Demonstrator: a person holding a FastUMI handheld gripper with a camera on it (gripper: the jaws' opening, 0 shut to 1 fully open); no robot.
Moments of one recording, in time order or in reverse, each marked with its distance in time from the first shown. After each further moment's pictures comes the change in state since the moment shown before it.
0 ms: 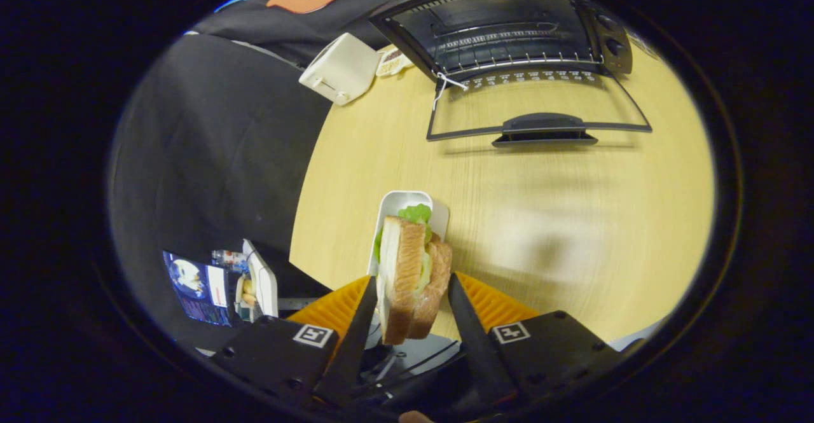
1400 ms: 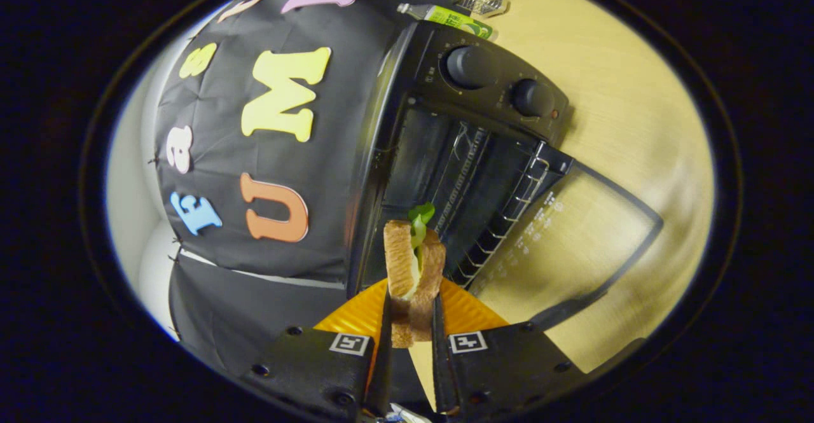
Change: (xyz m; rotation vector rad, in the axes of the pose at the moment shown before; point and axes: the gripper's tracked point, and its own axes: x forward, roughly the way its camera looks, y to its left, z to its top) arm -0.063 -0.065 0.263 0.688 -0.765 0.437
